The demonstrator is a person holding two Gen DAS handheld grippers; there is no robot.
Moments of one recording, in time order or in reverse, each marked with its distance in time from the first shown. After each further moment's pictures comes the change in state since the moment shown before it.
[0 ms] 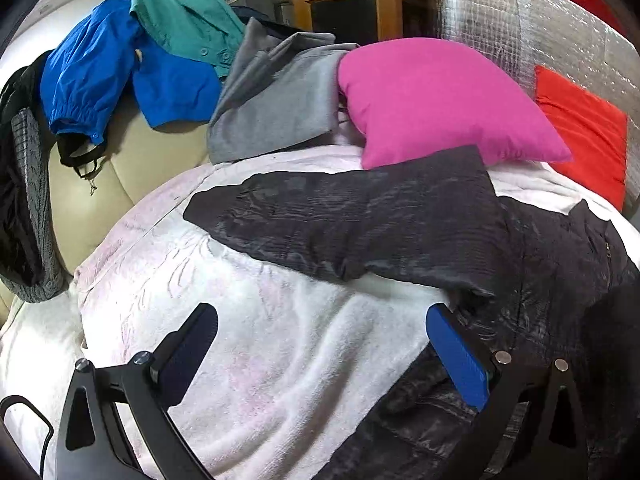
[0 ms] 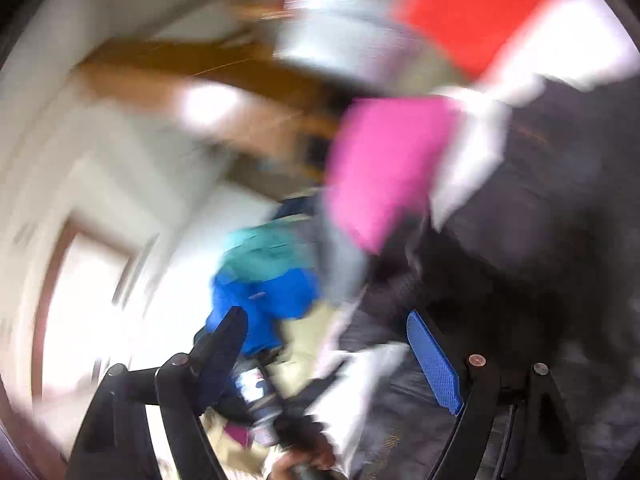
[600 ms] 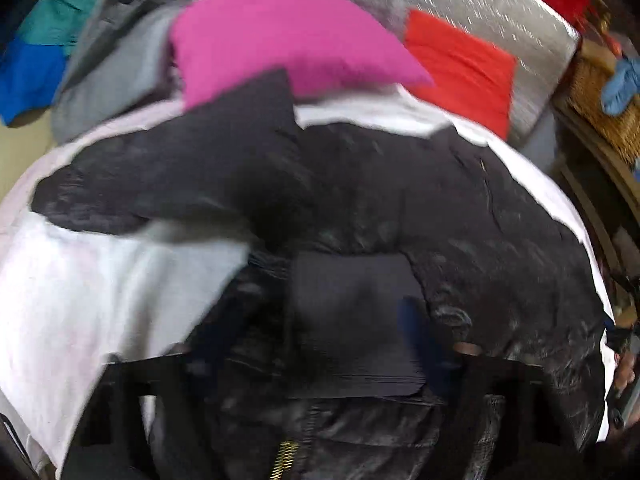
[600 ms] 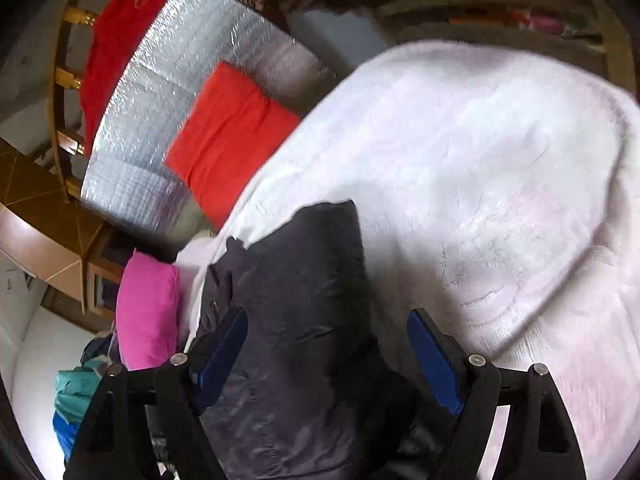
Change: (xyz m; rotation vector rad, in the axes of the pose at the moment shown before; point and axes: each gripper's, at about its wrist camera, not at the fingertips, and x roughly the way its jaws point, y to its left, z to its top) left arm 0.017 -0.094 -0.028 0.190 0.211 -0.471; right arm -0.173 -0.179 0.044 0.357 -0.255 -0.801
